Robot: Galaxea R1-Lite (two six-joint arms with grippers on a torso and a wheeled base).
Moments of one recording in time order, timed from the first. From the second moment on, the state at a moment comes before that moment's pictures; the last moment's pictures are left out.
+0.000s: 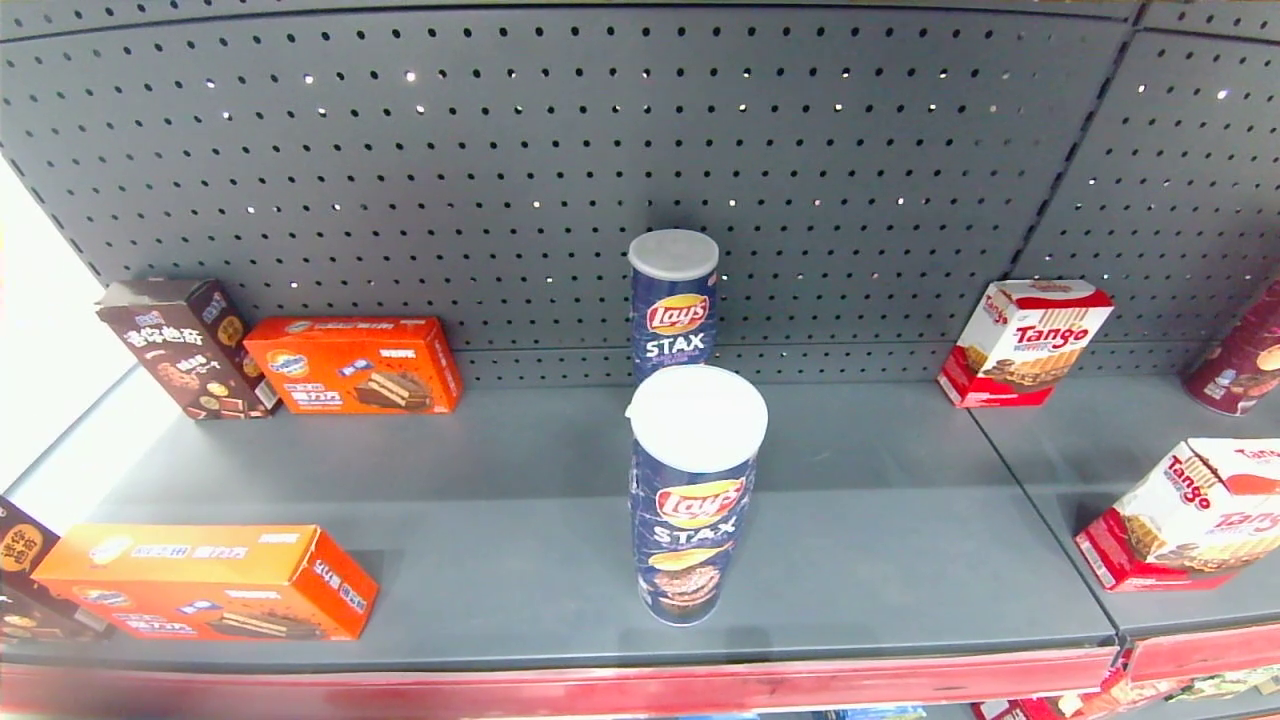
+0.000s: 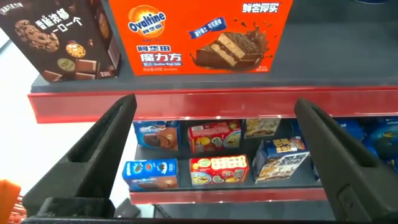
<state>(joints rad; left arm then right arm) 0.00 0.00 0.00 0.00 0.01 -0.01 0.00 0.01 0.00 0.00 0.00 -0.01</state>
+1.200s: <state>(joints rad) 0.00 0.00 0.00 0.00 0.02 -0.01 0.00 0.01 0.00 0.00 0.00 0.00</state>
